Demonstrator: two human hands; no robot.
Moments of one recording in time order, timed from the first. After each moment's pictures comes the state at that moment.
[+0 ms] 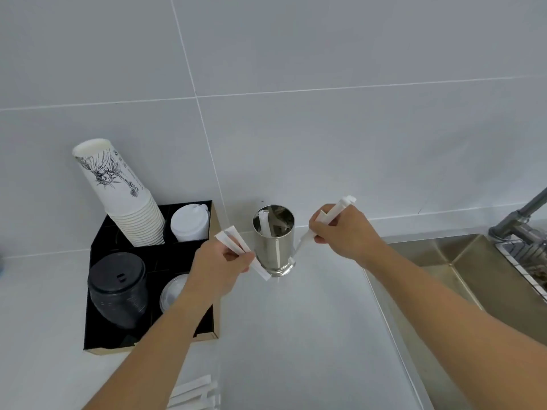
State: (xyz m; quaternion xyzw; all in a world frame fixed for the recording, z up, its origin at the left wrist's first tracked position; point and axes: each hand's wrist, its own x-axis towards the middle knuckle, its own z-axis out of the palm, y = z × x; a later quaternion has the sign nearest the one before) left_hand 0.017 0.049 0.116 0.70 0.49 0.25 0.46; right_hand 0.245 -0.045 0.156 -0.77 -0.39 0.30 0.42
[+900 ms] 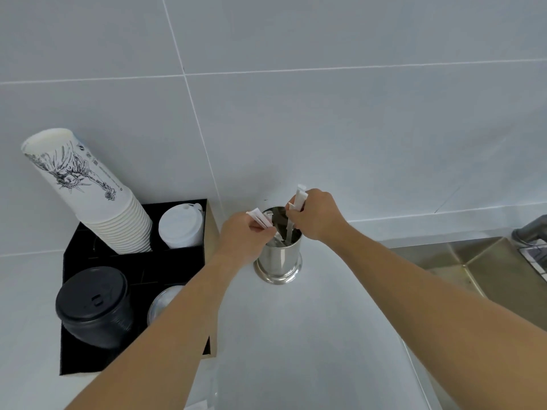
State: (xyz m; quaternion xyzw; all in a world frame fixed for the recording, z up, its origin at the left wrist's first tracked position) left_hand 0.093 0.121 0.095 0.74 0.49 0.20 0.42; right_hand 0.250 0.071 0.114 -0.81 -0.43 0.24 0.30
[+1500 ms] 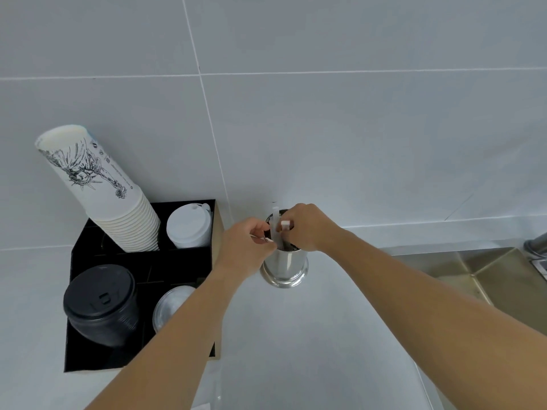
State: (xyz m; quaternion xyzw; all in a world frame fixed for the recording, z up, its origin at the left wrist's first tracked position) left_hand 0.079 0.122 0.077 0.72 0.49 0.24 0.43; right_hand 0.231 0.087 0.112 -0.77 -0.59 0.24 0.09
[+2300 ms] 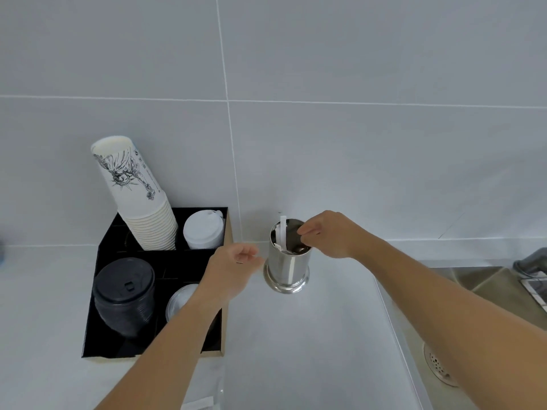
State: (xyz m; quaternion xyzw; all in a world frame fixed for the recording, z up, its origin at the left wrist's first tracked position) left_hand 0.023 0.098 0.085 0.64 0.51 0.24 0.53; right_hand 0.242 0.041 0.151 -0.77 -0.53 0.31 0.17
